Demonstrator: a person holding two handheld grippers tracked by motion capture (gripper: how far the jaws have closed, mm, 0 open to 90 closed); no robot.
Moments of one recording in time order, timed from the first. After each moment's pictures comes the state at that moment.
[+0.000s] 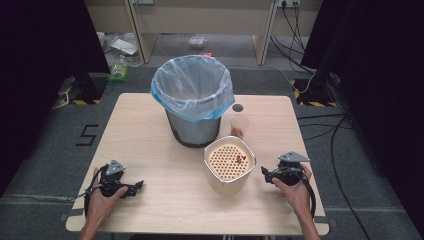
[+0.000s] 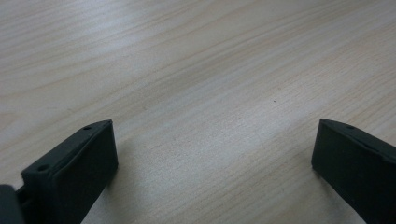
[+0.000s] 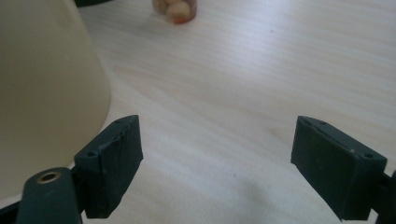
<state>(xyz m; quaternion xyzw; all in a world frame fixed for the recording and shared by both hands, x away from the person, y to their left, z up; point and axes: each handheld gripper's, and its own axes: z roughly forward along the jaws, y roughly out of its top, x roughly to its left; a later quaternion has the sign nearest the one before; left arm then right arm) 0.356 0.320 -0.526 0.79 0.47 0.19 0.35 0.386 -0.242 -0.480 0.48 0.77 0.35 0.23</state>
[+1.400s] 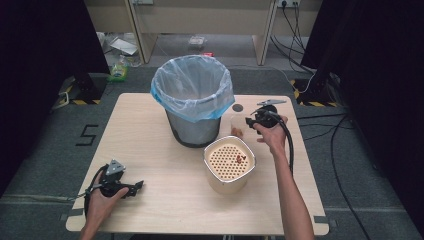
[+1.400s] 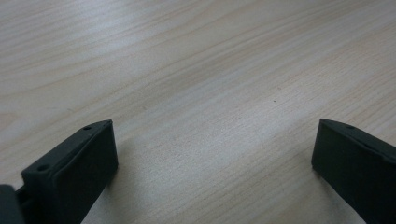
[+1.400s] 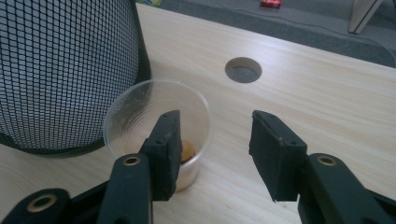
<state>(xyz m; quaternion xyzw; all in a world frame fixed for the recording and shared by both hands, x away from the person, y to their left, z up) 0.356 0.320 -0.526 0.79 0.47 0.19 0.35 0.533 -0.182 -0.416 0.48 0.77 0.37 0.20</state>
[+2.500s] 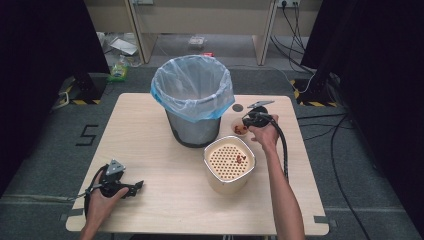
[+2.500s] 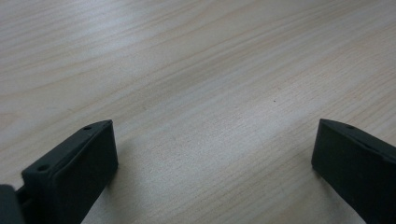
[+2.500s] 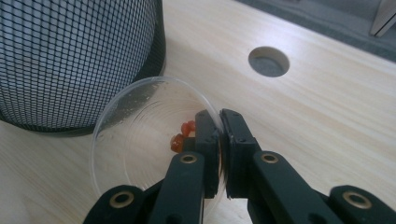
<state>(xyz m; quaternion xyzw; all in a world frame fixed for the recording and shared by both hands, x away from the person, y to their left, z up) 0.356 0.320 -0.526 0.79 0.47 0.19 0.35 0.541 -0.167 -0.430 0.43 0.81 0.34 0.20</state>
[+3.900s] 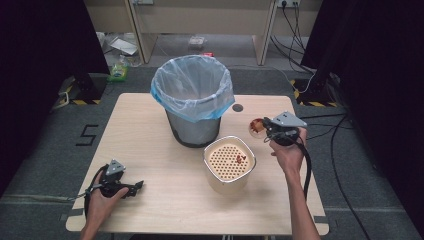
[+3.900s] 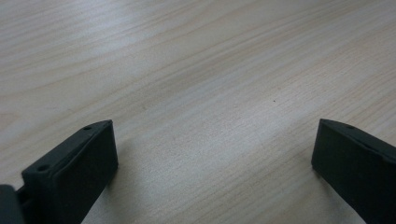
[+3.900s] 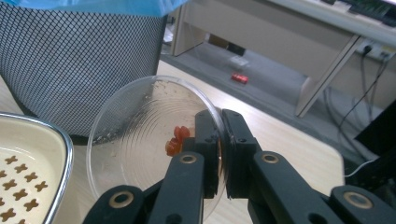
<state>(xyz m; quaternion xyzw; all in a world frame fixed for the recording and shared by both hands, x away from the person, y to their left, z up) 0.356 0.320 -0.526 0.79 0.47 0.19 0.35 0.438 -0.207 -0.376 0.37 0.75 0.41 0.36</state>
